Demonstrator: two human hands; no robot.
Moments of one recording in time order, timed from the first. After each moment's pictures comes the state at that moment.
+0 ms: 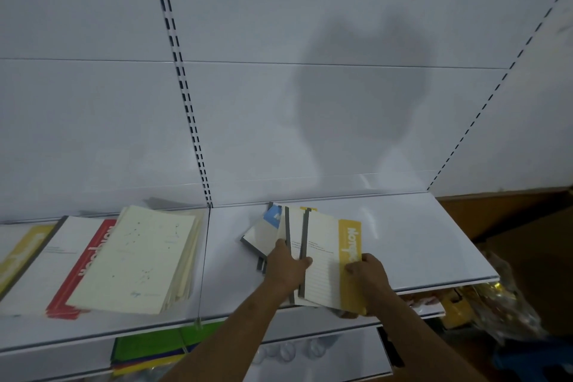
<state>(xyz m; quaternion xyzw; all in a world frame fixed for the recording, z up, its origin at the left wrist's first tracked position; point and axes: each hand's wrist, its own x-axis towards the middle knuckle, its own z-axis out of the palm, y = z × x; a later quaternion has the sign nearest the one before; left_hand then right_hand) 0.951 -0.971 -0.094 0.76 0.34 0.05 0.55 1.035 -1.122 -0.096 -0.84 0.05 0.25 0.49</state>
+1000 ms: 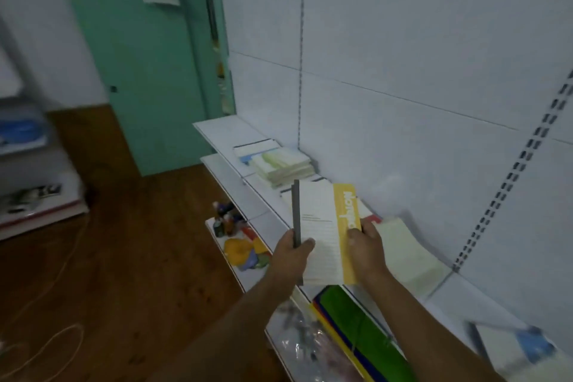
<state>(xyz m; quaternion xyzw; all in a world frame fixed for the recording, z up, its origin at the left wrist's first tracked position) 0.635 -0.895 -0.006 0.43 0.55 0.49 0.52 0.779 -0.868 0.005 -0.61 -0.43 0.44 0.50</state>
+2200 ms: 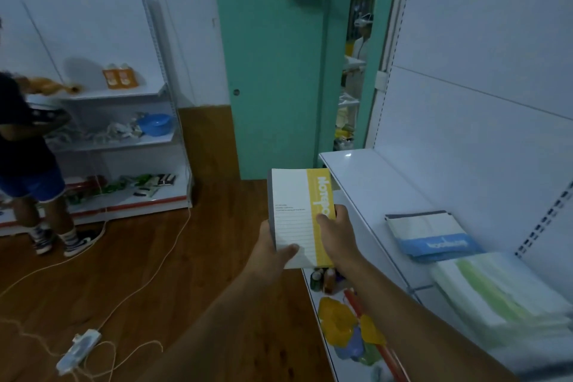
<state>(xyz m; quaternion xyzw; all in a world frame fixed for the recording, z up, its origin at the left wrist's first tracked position) 0.141 -0.604 0.001 0.40 0.65 0.54 0.35 0.251 -0.505 0.019 -0.49 -0.62 0.49 0.37</state>
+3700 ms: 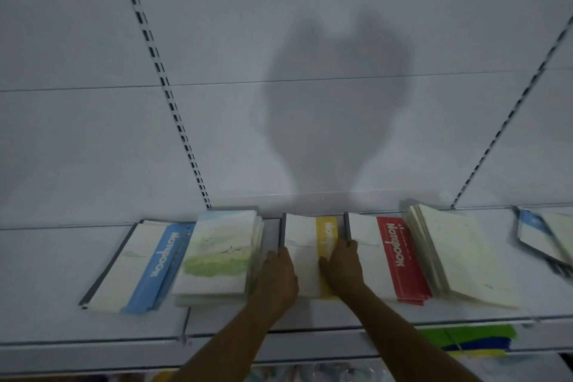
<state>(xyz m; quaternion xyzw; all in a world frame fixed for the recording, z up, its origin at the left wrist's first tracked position) 0.517 -0.467 -0.071 0.91 0.35 -0.05 0.22 0.625 -0.552 -0.096 -0.93 -0.17 0.16 0.29</state>
